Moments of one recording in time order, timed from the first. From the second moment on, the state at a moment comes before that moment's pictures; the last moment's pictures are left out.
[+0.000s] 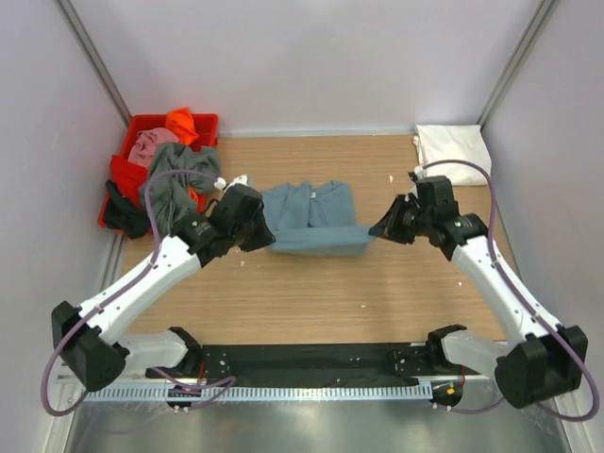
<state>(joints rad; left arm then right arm) -0.71 1.20 1.12 -0.74 -0.16 -0.87 0.26 1.09 0.94 -0.62 -0.30 0.65</state>
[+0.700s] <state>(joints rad) -0.30 1.95 1.83 -0.87 0.02 -0.65 0.26 2.01 1.83 -0.68 -0.27 0.58</state>
